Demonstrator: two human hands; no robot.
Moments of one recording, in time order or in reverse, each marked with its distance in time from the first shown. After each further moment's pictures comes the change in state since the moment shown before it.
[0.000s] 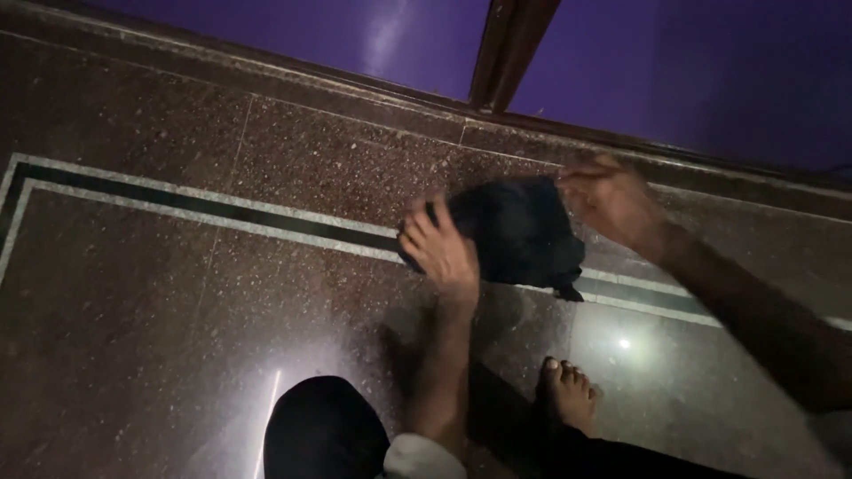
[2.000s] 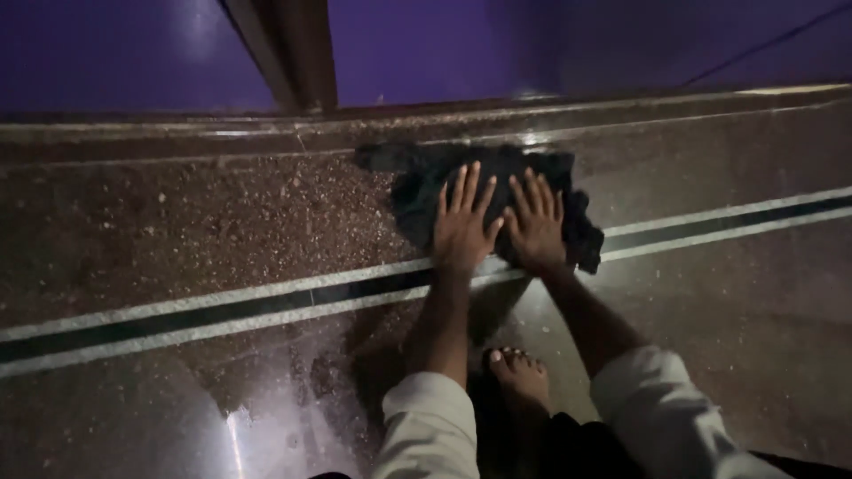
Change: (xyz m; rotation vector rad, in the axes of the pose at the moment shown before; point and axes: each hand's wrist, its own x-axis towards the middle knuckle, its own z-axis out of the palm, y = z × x) left_hand -0.044 0.109 0.225 -0.146 -0.505 0.823; right_hand -0.106 0.078 0.225 0.058 0.378 0.581
